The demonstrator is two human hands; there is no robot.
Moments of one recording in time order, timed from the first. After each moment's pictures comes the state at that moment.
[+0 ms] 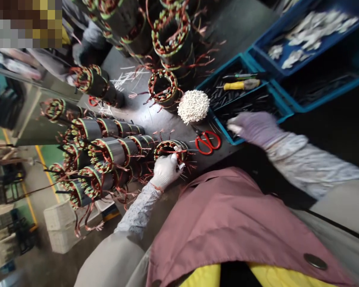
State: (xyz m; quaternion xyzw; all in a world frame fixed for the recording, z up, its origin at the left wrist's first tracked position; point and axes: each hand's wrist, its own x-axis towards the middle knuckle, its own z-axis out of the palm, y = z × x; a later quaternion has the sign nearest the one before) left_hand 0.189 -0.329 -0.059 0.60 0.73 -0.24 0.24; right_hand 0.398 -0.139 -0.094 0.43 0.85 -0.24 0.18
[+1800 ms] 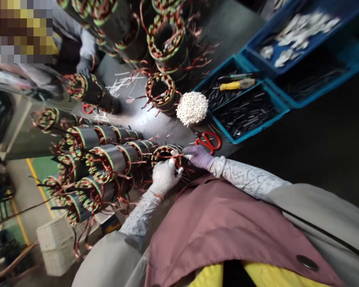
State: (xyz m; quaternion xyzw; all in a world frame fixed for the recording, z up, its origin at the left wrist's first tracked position) left_hand 0.172 -0.342 -0.070 0.60 0.74 -0.22 0.21; right_hand 0.299 -0.240 -0.144 0.39 0.80 -0.46 -0.01
